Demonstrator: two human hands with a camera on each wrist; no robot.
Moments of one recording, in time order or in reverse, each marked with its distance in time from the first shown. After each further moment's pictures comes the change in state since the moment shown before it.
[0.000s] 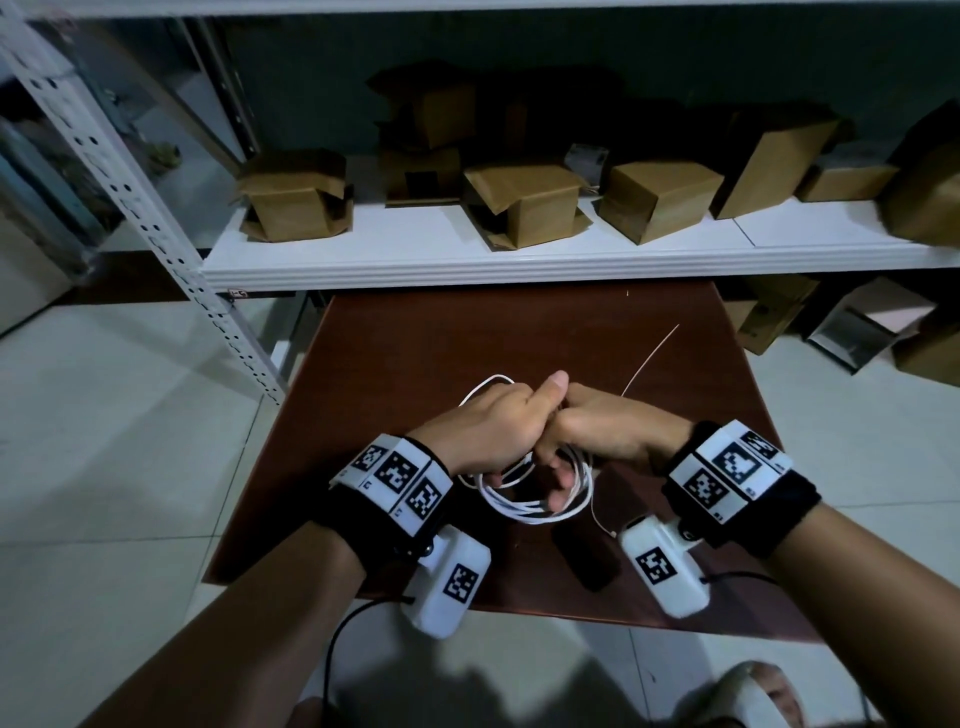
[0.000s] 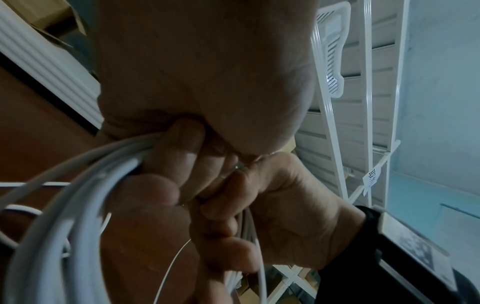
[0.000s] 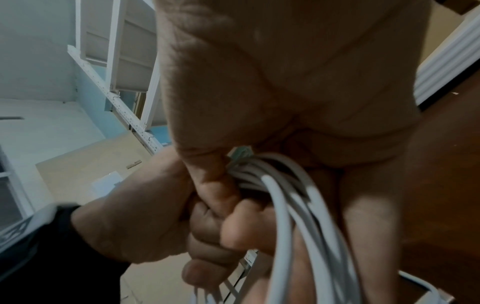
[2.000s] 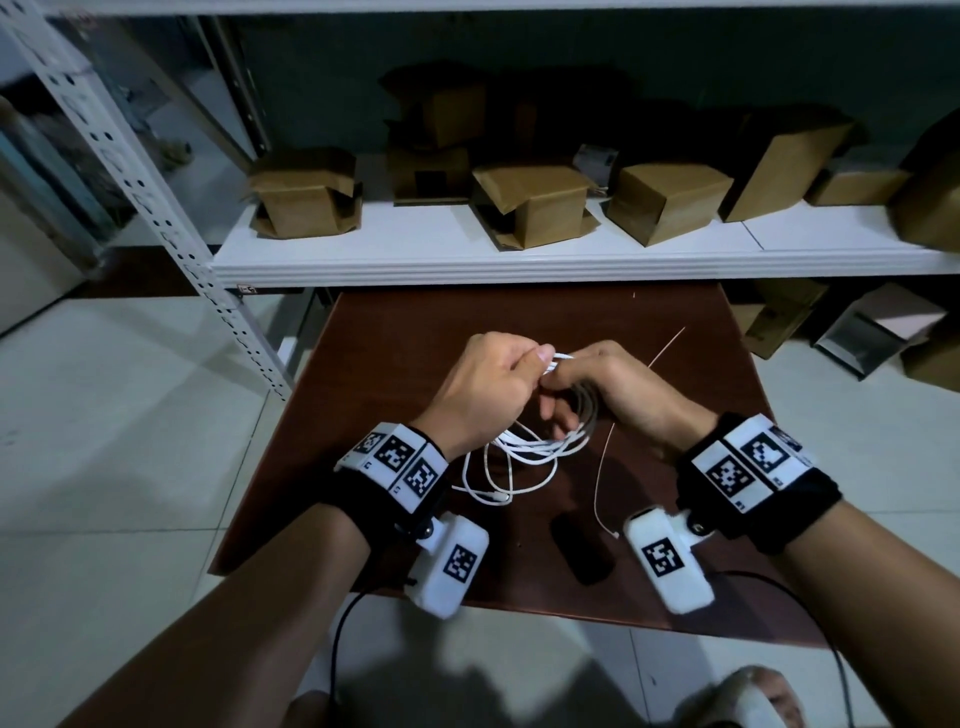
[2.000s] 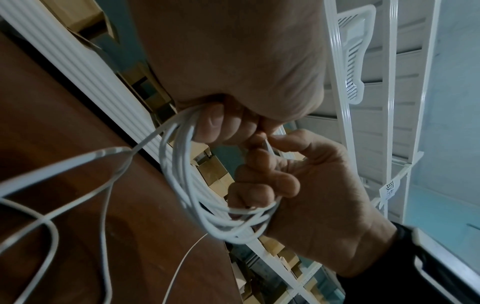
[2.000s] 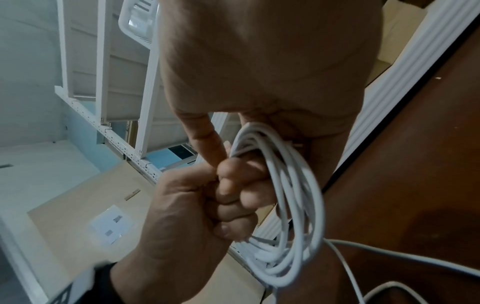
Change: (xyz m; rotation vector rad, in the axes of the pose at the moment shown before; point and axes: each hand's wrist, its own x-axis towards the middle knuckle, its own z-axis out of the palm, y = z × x) left_hand 0.023 -0.019 -0.010 -0.172 0.336 0.343; right_hand 0.000 0.000 -0.016 0.414 0.226 -0.208
